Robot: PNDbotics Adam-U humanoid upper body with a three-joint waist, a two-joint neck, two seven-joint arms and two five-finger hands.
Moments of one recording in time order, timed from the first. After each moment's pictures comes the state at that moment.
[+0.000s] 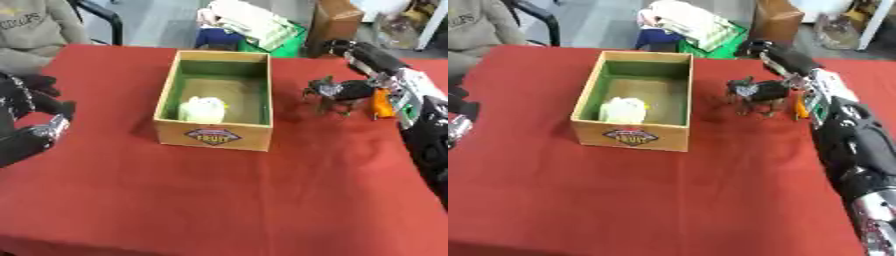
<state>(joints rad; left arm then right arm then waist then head) -0.23 0.53 -0.03 -1.79 0.04 0.01 0.03 -1.02 -0.37 -0.17 -0.59 1.29 -0.68 -0.04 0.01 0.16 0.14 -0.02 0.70</state>
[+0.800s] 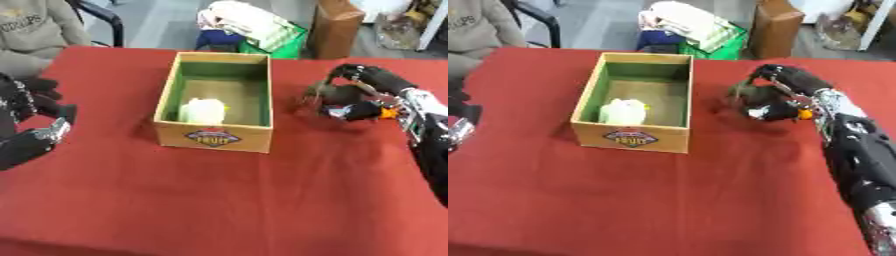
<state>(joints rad) -0.23 0.53 -0.03 -1.79 0.04 0.01 0.03 -0.99 -0.38 -0.17 -0.51 1.41 -0.61 -0.04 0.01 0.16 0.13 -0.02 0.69</state>
